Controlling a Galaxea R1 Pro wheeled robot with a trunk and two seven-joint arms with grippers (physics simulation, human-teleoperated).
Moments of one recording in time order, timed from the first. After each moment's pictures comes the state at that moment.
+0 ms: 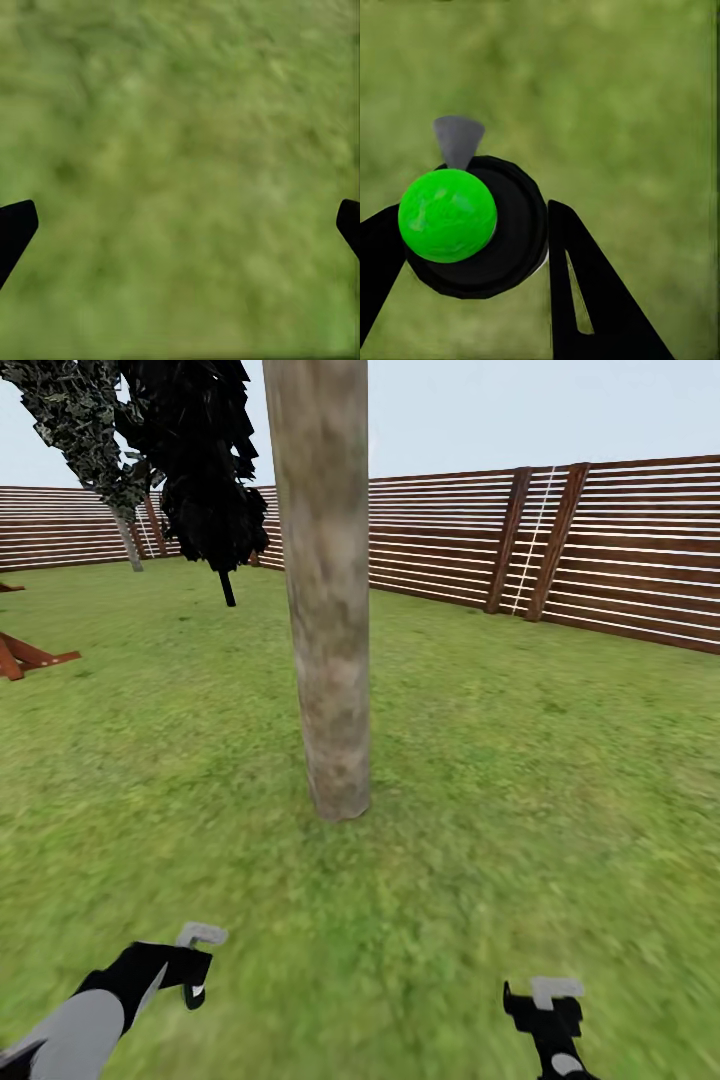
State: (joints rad) left arm -0.71 0.14 0.54 -0.24 -0.73 0.26 -0.34; right arm -0.50 -0.10 0.23 -0.12 -0.15 -0.42 -0.27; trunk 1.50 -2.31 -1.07
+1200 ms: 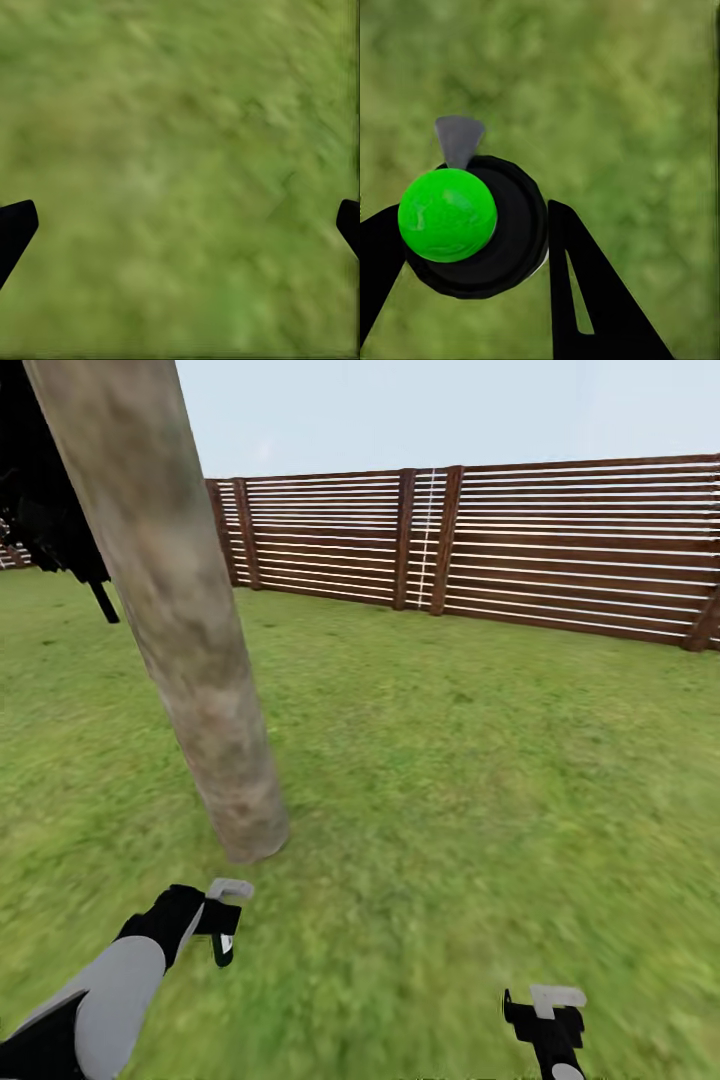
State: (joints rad) left arm -0.83 0.05 0.53 -0.32 -0.73 0.47 -0.34; right arm -0.49 -0.09 0.24 -0.12 -0.17 -0.43 -0.28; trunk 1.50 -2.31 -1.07
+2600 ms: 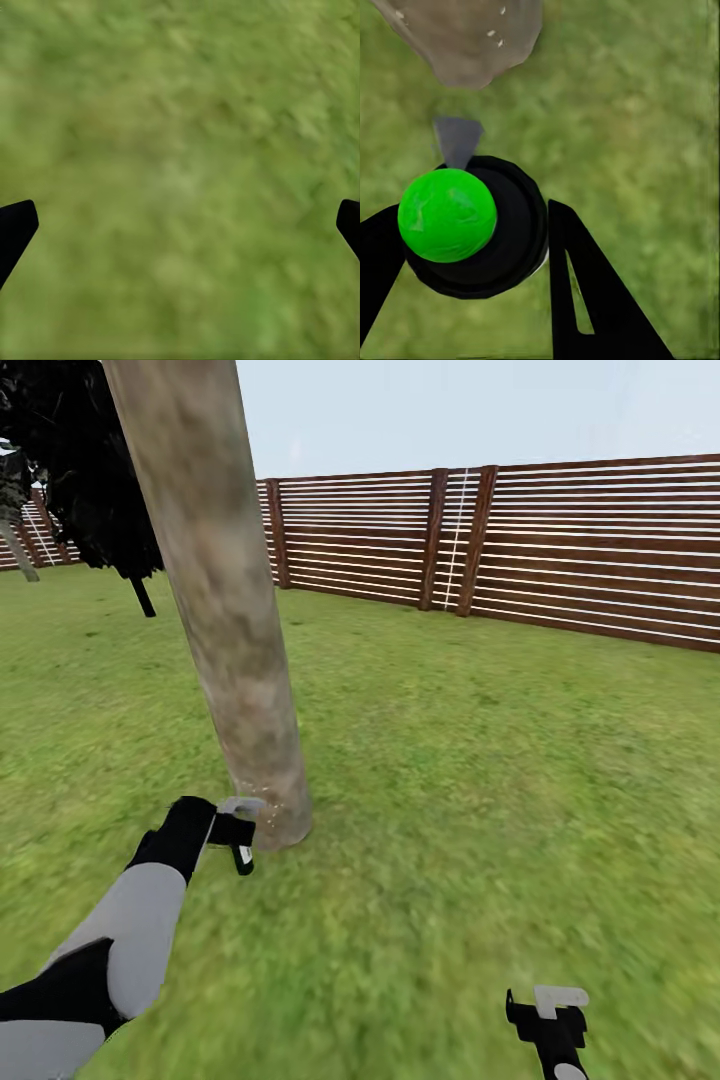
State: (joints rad) left arm -1.00 -0.02 0.42 -0.57 -0.72 0.69 -0.48; right arm -0.49 -0.10 0.24 -0.12 -0.17 -0.43 -0.28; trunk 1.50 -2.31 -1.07
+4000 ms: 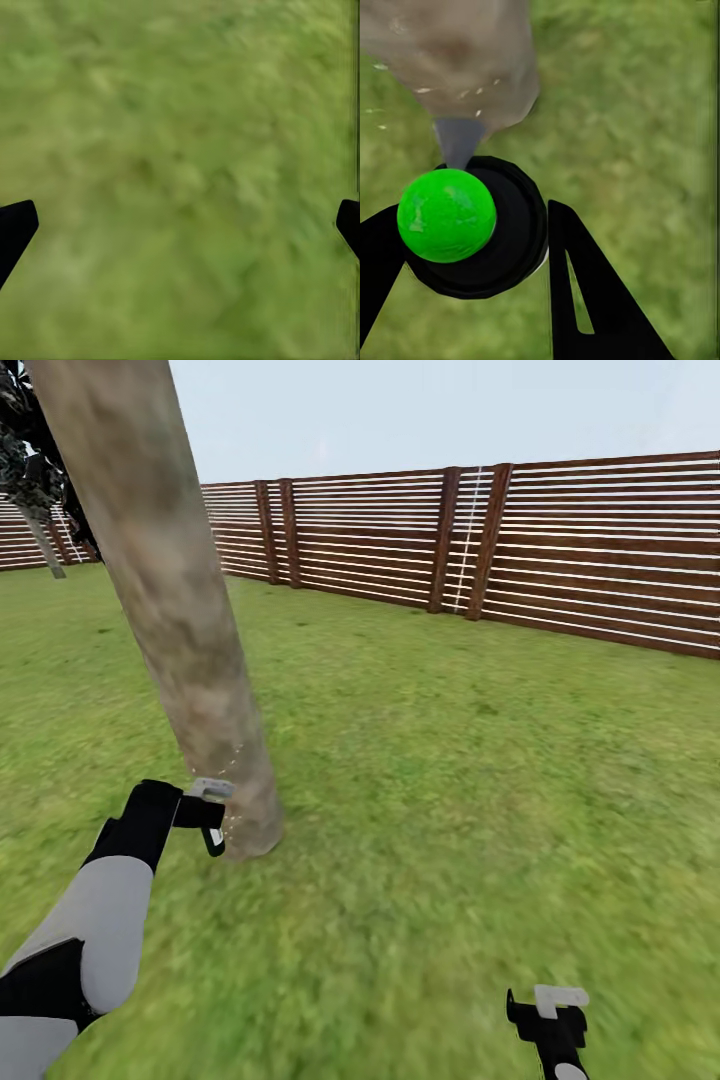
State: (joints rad) left arm -1.01 0.07 0.40 -0.69 -0.74 0.72 -0.59; right arm -0.49 -0.10 0.24 -0.12 -0.17 -0.43 -0.28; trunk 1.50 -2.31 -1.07
